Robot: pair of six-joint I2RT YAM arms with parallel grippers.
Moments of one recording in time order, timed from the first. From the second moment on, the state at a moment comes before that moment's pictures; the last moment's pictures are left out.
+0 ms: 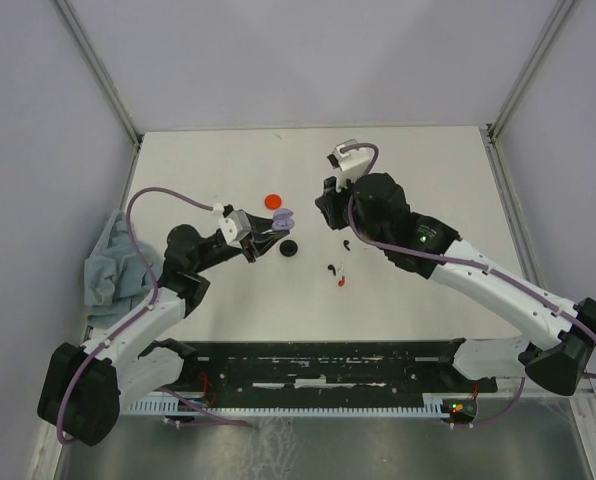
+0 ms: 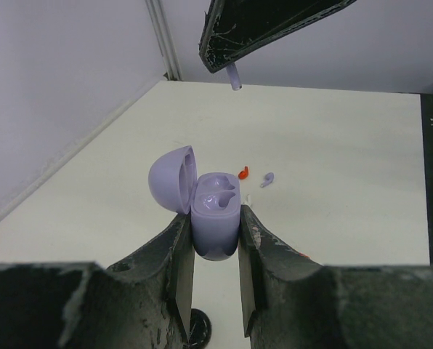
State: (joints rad) left arm -0.41 1.01 0.48 0.70 0.74 0.09; right arm 0.86 1.29 1.29 -0.35 0.28 0.20
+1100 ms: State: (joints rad) left arm -0.41 1.01 0.47 0.85 0.73 -0.03; right arm 1.11 1.30 1.14 0.14 0.38 0.00
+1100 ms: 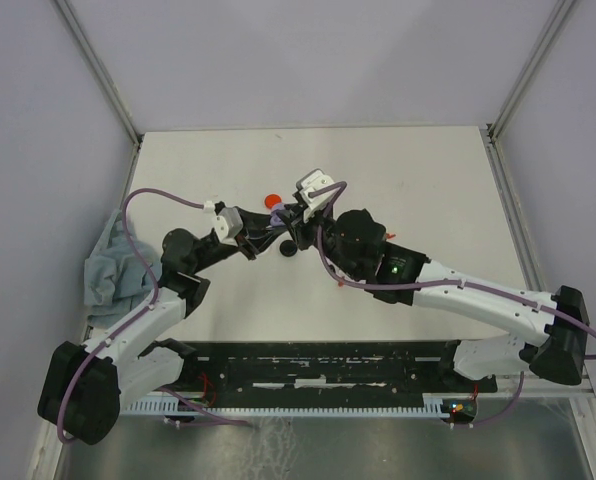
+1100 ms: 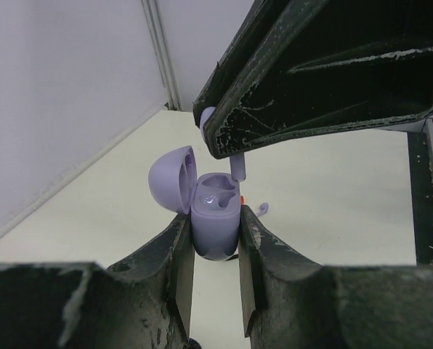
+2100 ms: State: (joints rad) left arm -0.42 1.00 0.47 0.86 0.71 -0.09; right arm 1.13 1.31 1.11 0.23 0.40 -0.05
